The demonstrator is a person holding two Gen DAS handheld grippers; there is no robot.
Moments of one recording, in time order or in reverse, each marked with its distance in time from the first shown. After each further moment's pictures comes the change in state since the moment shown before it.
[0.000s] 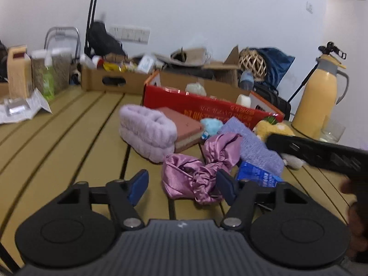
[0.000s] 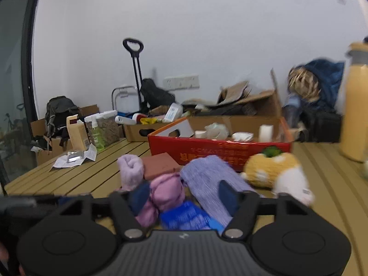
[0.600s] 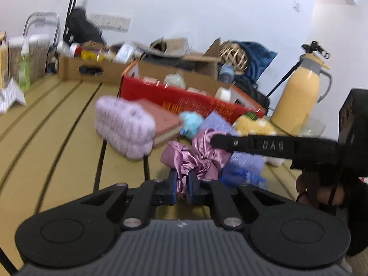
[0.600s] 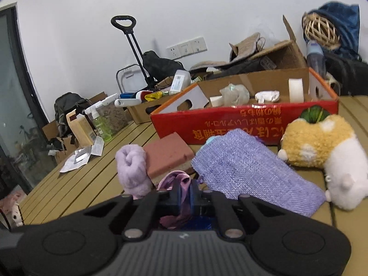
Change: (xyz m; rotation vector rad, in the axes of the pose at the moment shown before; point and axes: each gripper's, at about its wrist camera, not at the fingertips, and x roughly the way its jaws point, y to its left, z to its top) left arm -0.004 0.000 0.008 0.004 0.020 -0.140; right arm 0.077 -0.013 0.005 0.145 0.152 0.112
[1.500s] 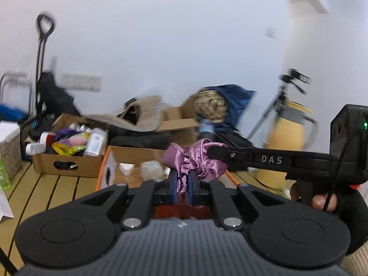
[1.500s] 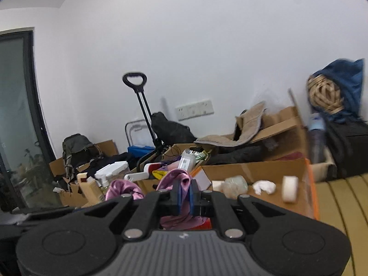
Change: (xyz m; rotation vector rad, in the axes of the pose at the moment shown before) left arm 0.019 -0.021 0.160 0.076 -0.147 -0.059; right arm -0.037 -0.010 0.138 -0.044 -0.213 0.045
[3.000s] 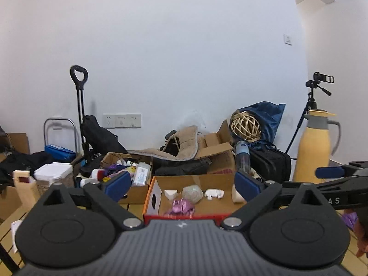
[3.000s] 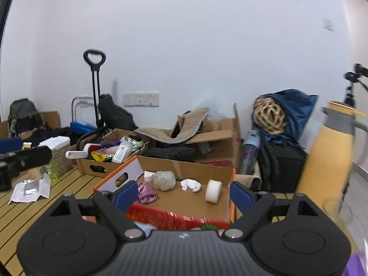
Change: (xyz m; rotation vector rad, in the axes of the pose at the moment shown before) left arm -0.088 -0.066 -0.018 0.178 -0.173 0.252; right arm -0.080 0.020 -0.007 -0.193 0.019 -0.380
